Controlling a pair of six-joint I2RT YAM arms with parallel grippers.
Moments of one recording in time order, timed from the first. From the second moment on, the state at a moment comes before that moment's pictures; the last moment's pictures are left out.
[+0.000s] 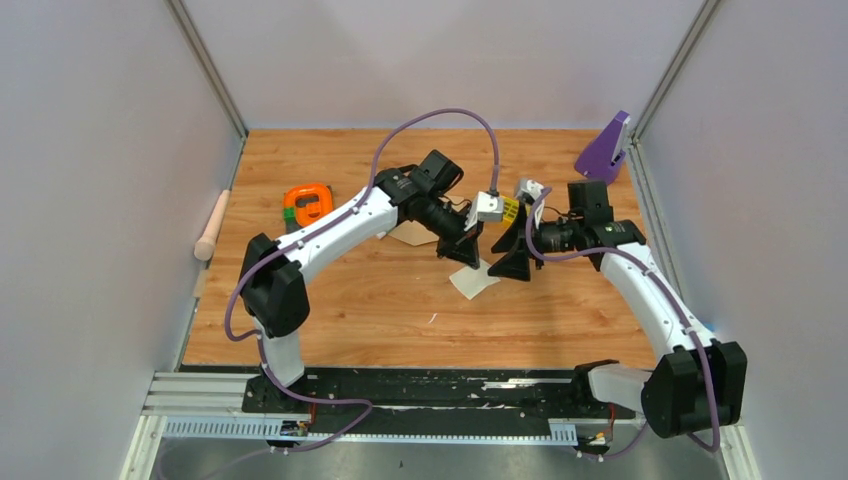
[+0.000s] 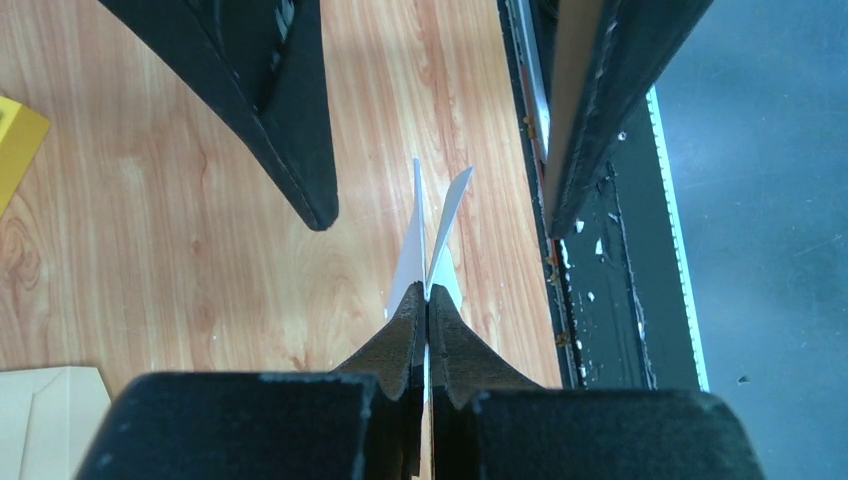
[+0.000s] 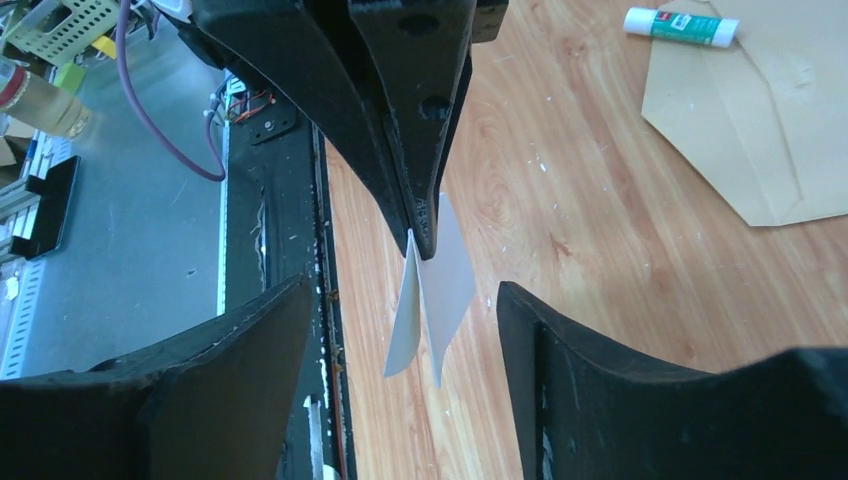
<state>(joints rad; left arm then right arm) -0.80 1.83 1.69 -0.85 0.87 0.56 0.19 1.20 0.98 -0.61 -1.18 -0.42</state>
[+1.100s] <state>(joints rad) -0.78 1.80 1.64 -0.81 0.88 0.55 0.13 1.22 0.98 -0.68 -1.19 -0.49</state>
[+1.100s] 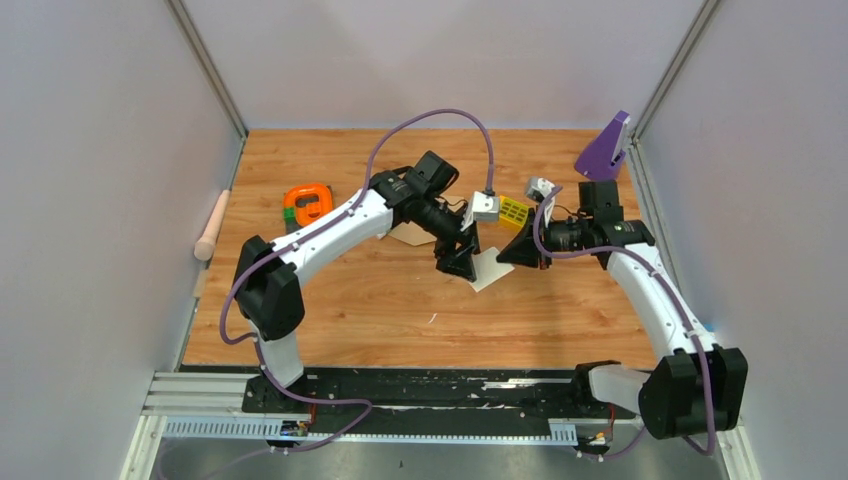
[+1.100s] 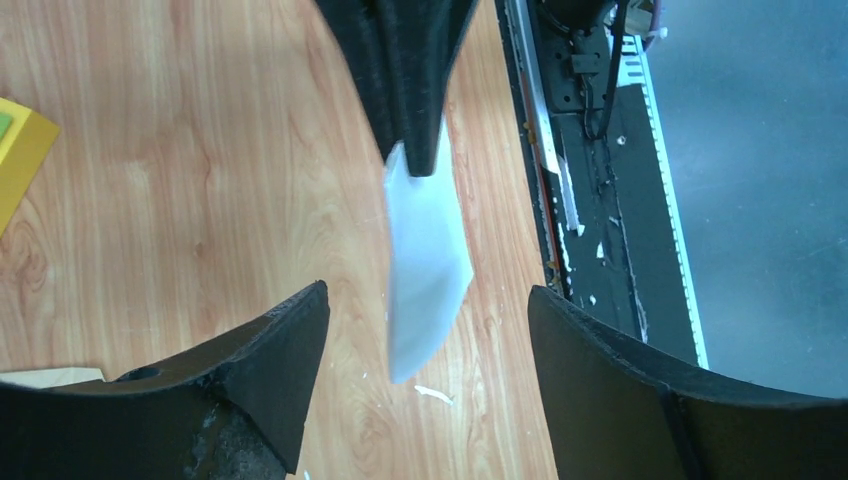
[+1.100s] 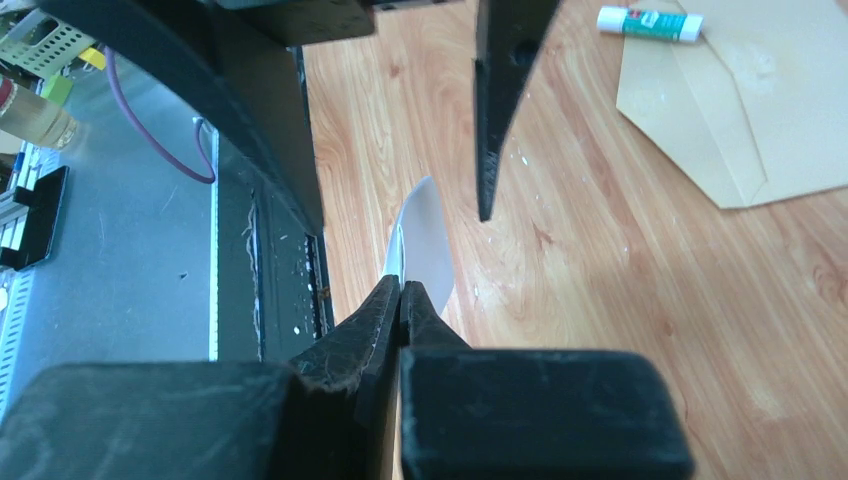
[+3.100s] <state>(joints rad) -0.84 1.88 1.68 -0.84 0.81 0.57 0.16 1.18 0.93 -0.54 -1.19 -0.42</state>
